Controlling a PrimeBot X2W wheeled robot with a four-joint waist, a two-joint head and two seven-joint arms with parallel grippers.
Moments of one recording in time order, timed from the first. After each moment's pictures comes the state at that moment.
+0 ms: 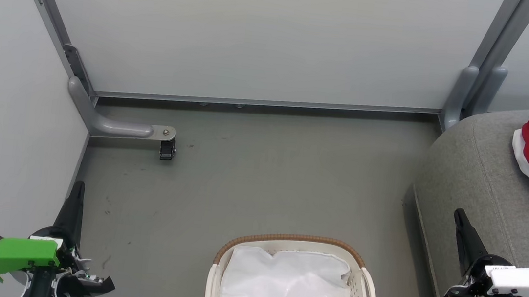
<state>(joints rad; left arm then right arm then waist) -0.10 0.05 0.11 0.25 -1.61 -0.13 0.11 -0.11 -0.05 -0.11 0.25 1.61 0.13 0.12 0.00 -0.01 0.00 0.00</state>
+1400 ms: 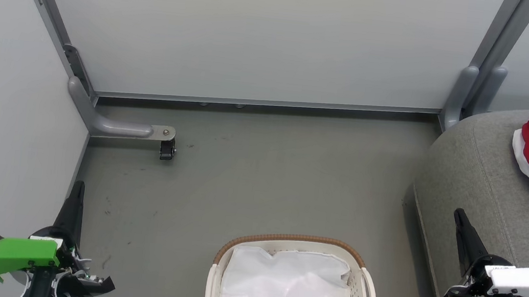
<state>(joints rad) -0.10 0.05 0.11 0.25 -1.61 -0.13 0.11 -0.11 -0.05 -0.11 0.25 1.61 0.13 0.12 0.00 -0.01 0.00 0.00</state>
